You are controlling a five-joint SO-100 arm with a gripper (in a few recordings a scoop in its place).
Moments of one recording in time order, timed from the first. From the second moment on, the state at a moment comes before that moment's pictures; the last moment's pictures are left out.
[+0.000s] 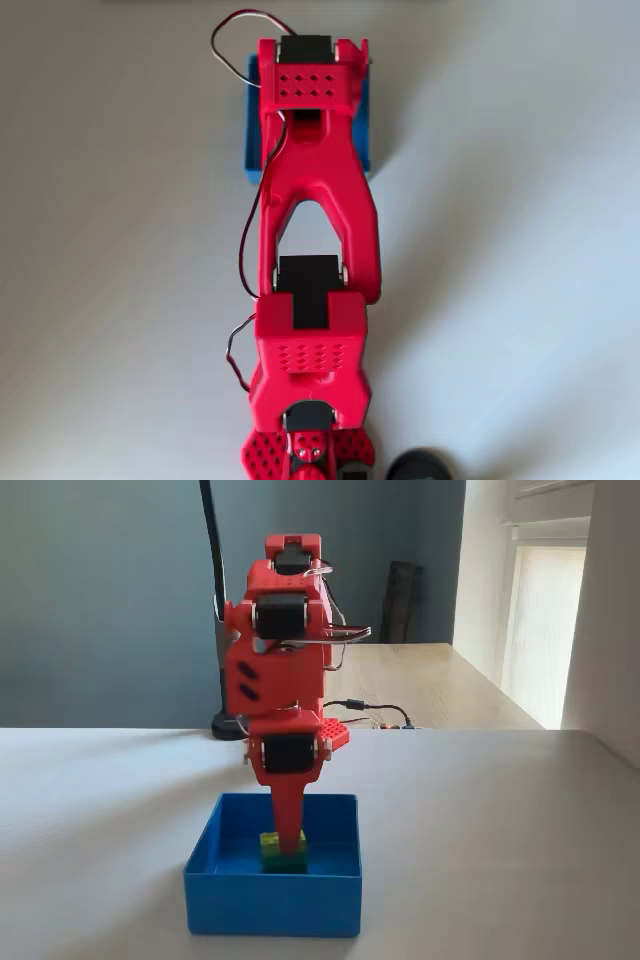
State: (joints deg) arm 1.7 65.7 71.5 67.7 -7.0
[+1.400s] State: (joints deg) arm -6.7 131.5 113.9 61.1 0.2
